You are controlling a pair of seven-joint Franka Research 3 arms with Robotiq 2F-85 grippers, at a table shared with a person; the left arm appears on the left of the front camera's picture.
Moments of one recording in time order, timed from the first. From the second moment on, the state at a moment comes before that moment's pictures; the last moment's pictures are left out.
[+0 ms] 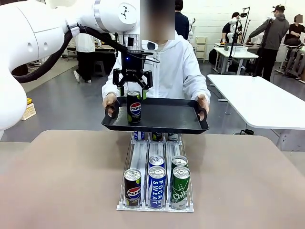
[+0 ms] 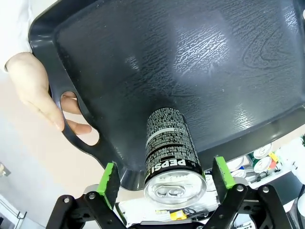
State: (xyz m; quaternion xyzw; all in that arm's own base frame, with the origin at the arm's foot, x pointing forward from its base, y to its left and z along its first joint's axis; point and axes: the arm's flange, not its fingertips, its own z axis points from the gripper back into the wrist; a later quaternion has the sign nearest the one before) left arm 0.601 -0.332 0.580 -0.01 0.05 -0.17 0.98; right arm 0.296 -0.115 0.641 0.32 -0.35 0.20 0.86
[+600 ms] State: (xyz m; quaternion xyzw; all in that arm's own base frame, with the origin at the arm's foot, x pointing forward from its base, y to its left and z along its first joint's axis) left arm 0.532 -0.304 0.690 -0.03 -0.06 -0.25 0.97; right arm 0.297 -0.115 0.640 0.32 -0.35 0.20 0.86
